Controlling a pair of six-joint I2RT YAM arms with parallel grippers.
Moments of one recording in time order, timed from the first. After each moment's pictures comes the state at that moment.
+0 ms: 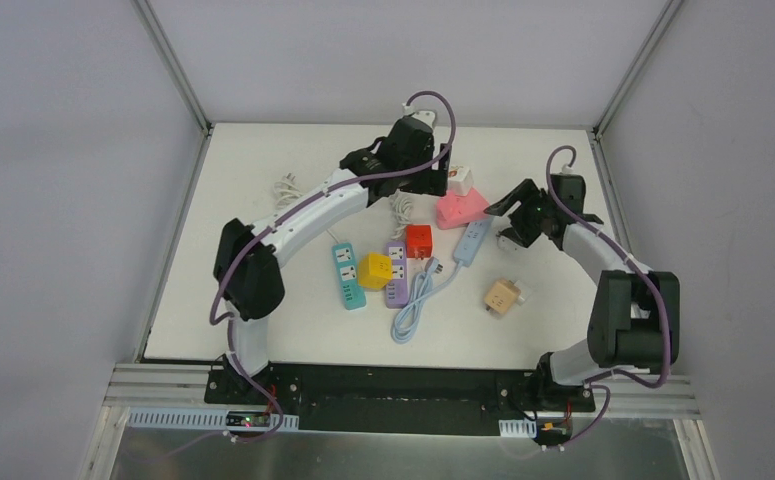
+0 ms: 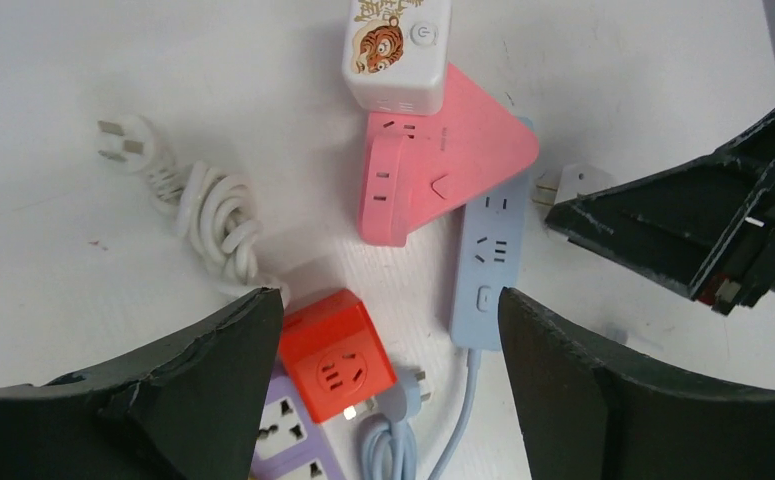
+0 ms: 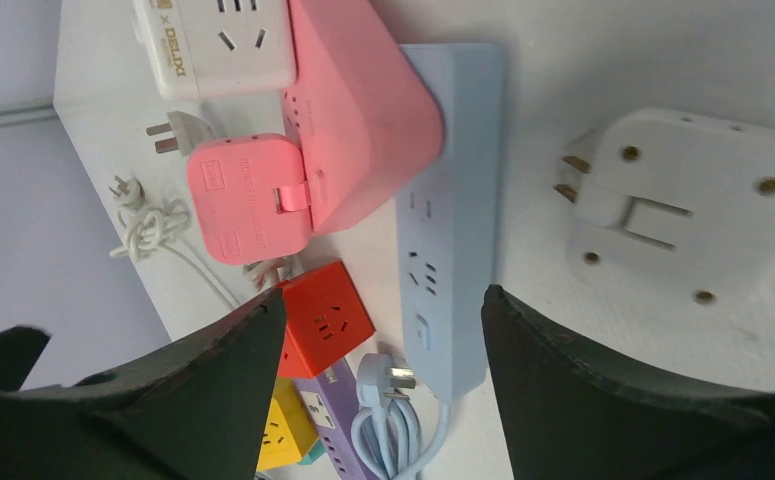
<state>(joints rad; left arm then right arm) -0.76 1.91 1.81 -0.54 -0.15 -0.44 0.01 1.49 0.89 -0.22 -0.36 0.83</state>
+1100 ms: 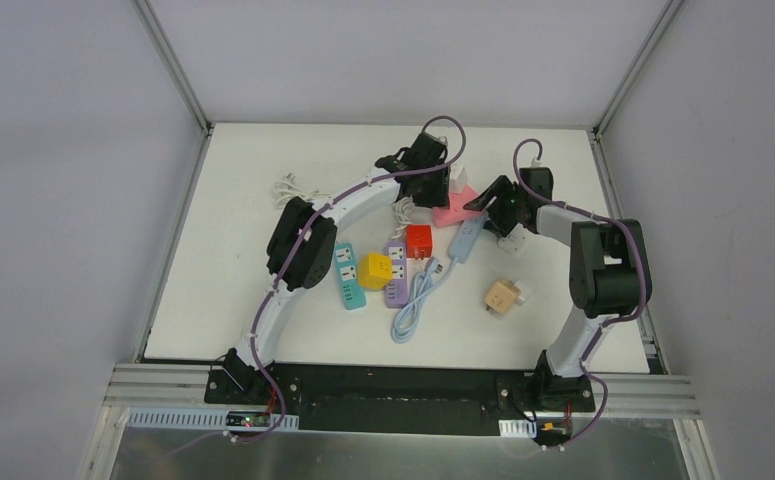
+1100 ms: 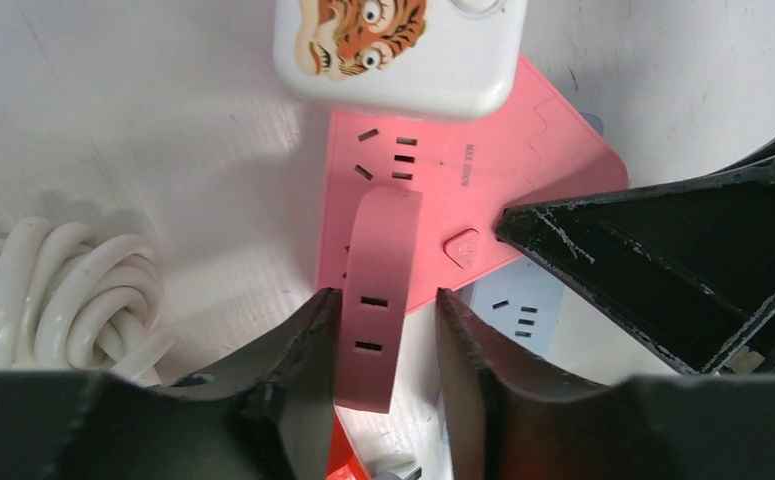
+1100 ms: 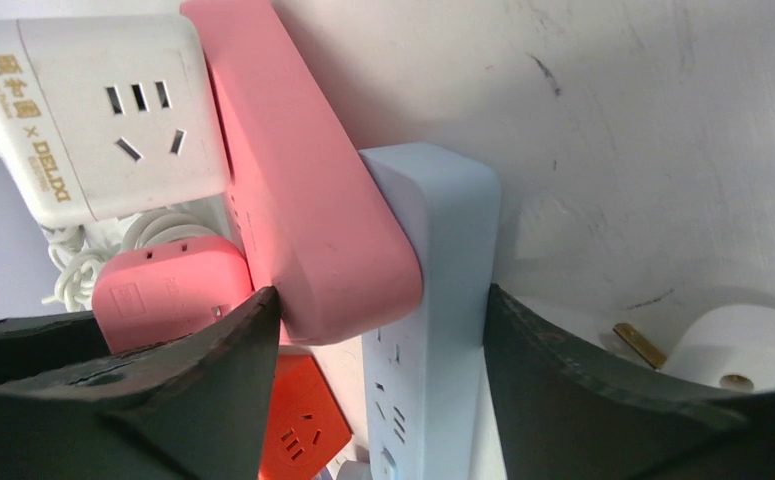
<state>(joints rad) -0.71 2.32 2.02 -0.50 0.06 -0.56 0.11 1.81 1.02 -0.06 -0.30 0.82</state>
